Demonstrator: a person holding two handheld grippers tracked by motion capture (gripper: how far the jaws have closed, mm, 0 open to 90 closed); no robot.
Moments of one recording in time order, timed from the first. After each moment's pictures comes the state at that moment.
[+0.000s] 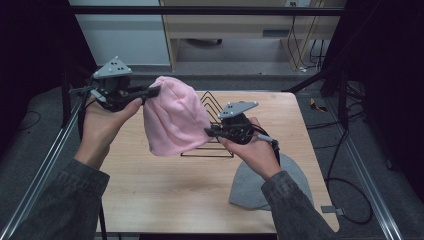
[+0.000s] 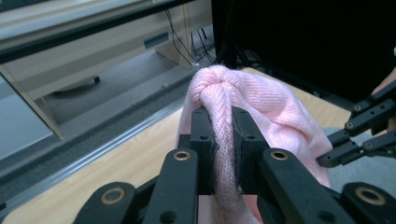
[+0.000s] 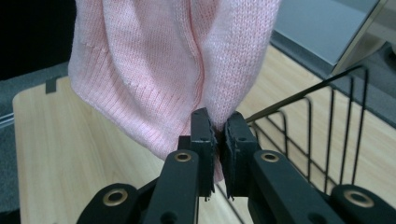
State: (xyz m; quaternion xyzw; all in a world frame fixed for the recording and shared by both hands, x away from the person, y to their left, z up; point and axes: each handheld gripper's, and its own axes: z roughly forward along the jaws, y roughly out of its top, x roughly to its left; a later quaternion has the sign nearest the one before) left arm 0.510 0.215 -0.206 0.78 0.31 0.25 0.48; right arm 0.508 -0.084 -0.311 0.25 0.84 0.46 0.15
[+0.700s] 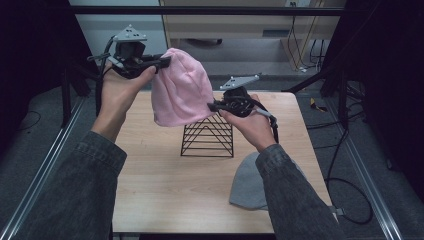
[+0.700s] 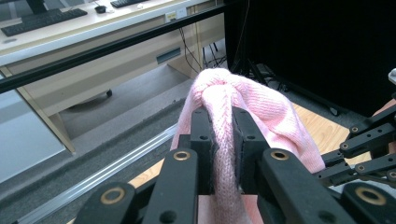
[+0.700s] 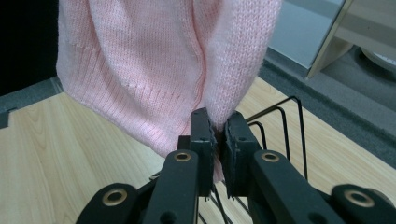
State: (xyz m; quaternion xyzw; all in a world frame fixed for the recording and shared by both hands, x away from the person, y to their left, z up) left arm 0.573 0.190 -0.181 0.77 0.31 0.28 0.48; right arm 0.570 -0.088 -0.296 0.28 0.82 0.47 0.17
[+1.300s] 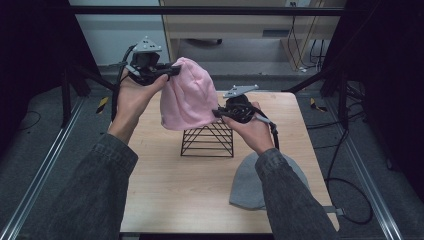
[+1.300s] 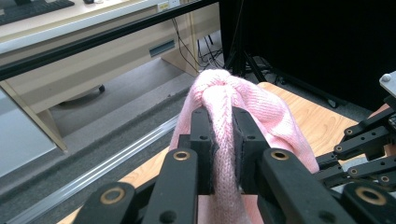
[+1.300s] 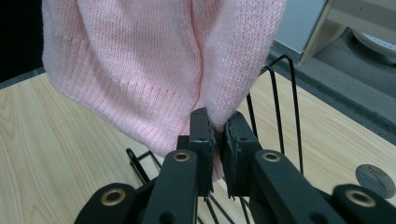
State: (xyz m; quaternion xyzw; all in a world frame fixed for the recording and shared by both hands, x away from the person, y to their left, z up) left arm 0.588 0.172 -0.212 0.78 0.31 0.26 0.48; right arm 0.581 -0.096 -0.334 0.30 0.82 0.45 0.18
